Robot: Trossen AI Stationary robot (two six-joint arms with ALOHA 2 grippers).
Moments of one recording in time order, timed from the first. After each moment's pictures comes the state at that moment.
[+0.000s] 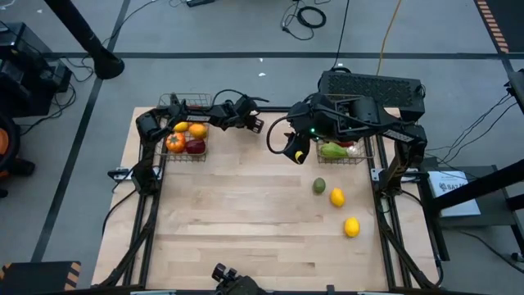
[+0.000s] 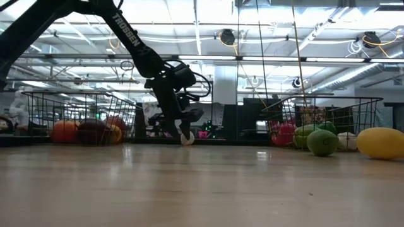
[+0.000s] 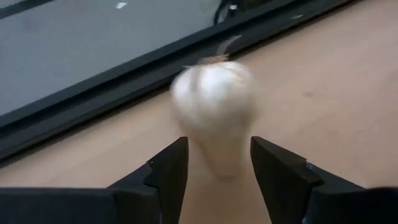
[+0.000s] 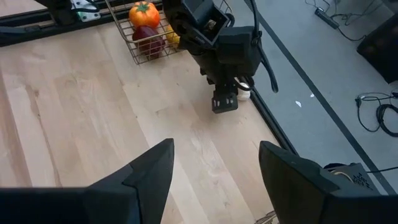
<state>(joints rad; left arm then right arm) 0.60 2.03 1.26 -0.17 -0.21 -0.41 0.01 1.78 2.35 -1.47 0.45 0.33</state>
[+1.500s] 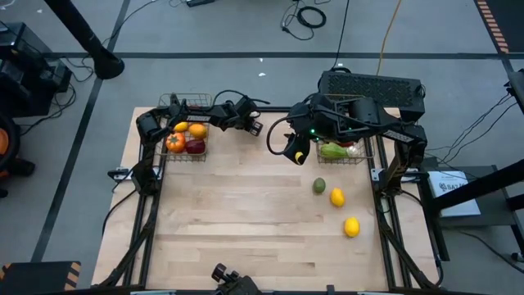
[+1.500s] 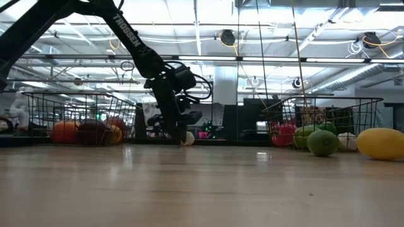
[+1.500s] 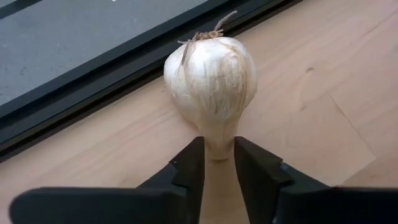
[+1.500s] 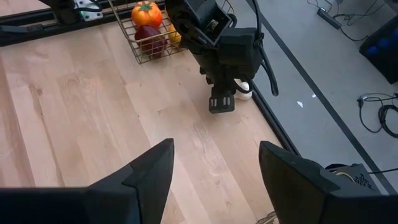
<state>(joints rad) 0.60 2.03 1.27 -0.22 -0.19 -0.36 0.02 1.78 2.35 -1.47 0.44 0.33</state>
